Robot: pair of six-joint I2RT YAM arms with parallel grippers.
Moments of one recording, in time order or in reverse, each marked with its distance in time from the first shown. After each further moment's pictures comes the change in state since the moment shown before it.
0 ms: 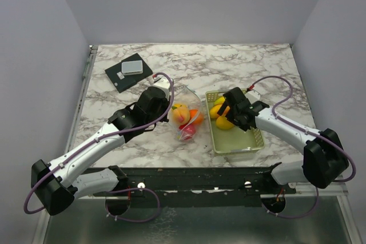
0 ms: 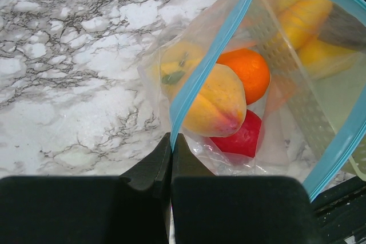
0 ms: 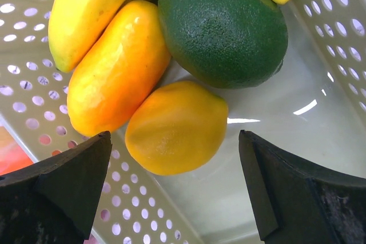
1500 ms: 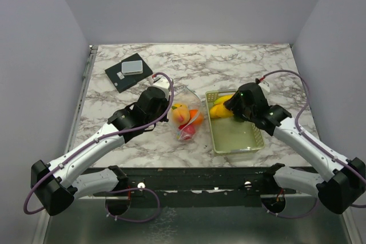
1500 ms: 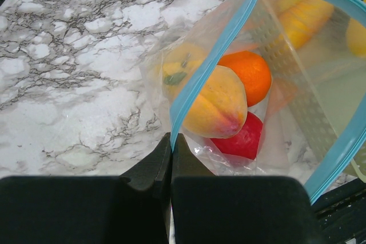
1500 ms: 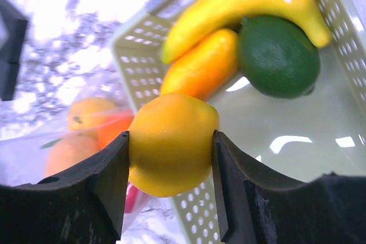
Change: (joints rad) left arm 0.000 -0.005 -0.001 0.001 -0.011 0.000; right arm -0.023 -0.237 0.005 0.043 -0.066 -0.103
